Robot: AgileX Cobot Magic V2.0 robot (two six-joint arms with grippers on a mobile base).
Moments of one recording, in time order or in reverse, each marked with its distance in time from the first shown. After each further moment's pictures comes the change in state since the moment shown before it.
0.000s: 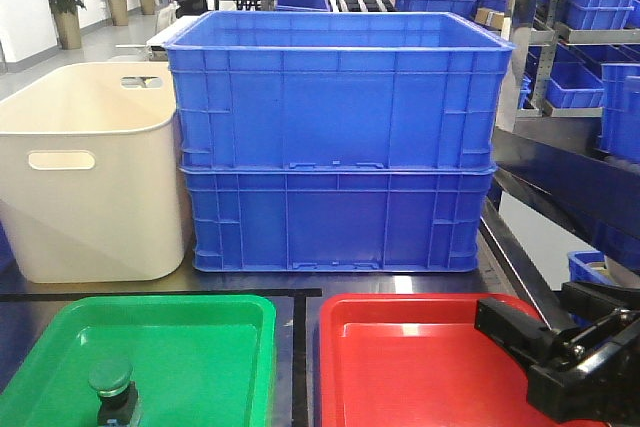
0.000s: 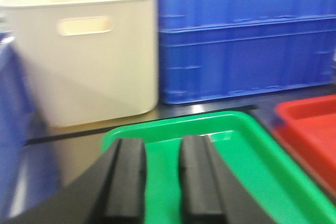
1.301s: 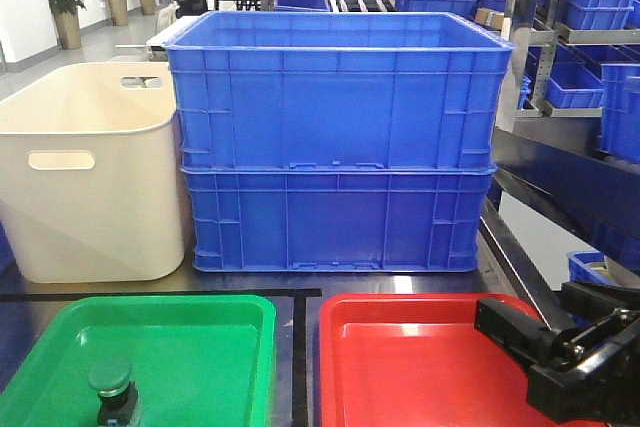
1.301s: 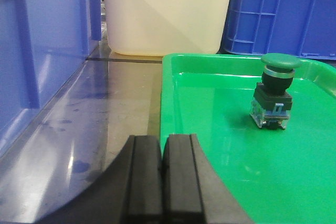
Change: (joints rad) left arm 0.173 -0.515 0.602 0.085 -0.157 -0.156; right arm 0.000 0.000 0.000 0.000 0.001 0.000
